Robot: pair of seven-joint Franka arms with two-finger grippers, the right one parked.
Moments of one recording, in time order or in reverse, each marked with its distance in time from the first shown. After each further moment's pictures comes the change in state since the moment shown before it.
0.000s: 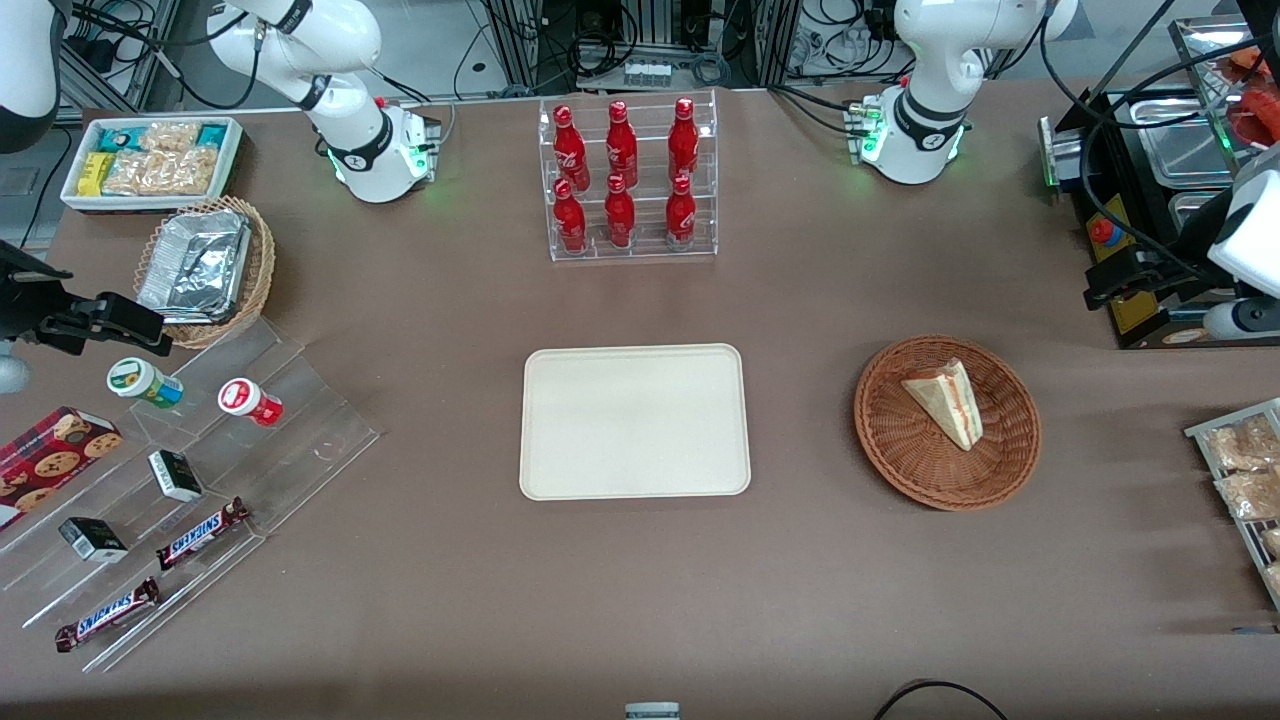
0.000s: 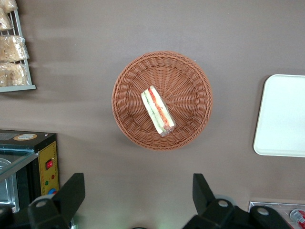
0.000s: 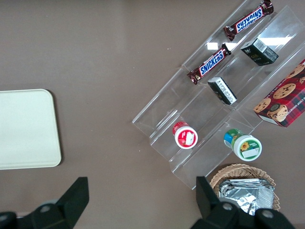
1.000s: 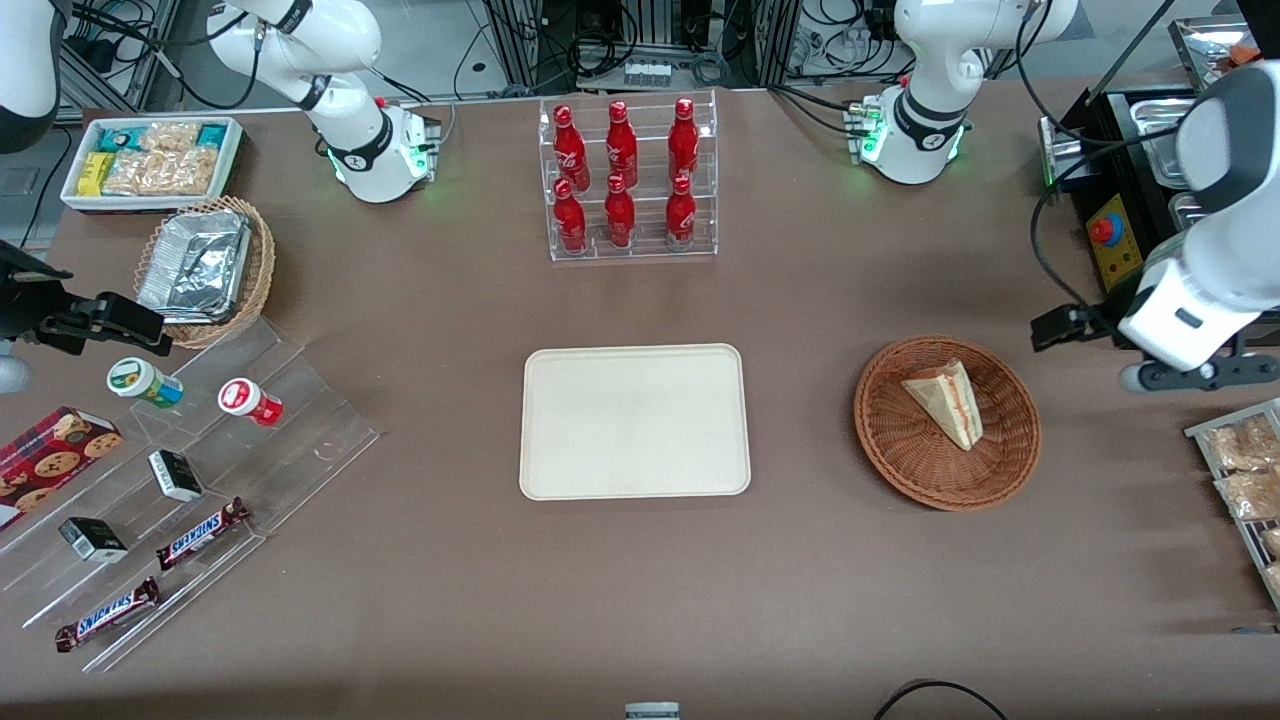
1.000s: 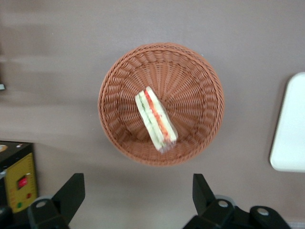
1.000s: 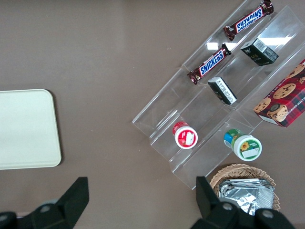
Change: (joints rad) arm 0.002 0.016 0.002 -0.305 -0.013 0.294 -0.052
